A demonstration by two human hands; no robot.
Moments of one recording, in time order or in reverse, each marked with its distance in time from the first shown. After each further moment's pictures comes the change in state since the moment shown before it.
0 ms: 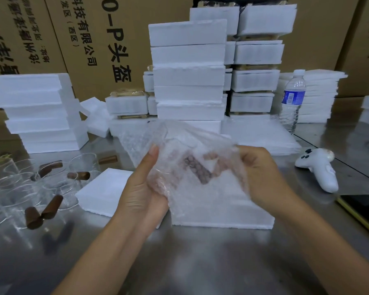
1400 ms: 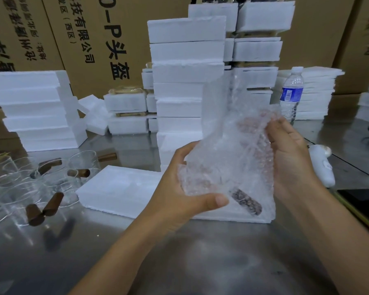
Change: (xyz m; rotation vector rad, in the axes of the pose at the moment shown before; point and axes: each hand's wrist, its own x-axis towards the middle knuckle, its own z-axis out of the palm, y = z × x) left_hand -0.006 -0.019 -0.002 0.898 -0.313 0.210; right_hand 0.005 -0.010 -0.023 0.709 0.399 0.100
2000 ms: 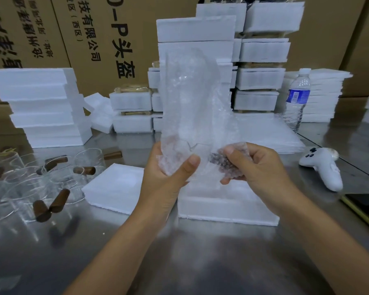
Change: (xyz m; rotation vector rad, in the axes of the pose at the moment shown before) left_hand 0.009 -0.001 -0.012 -0.204 0.367 0.027; right_hand -0.010 0.028 0.007 -0.450 -0.266 0.043
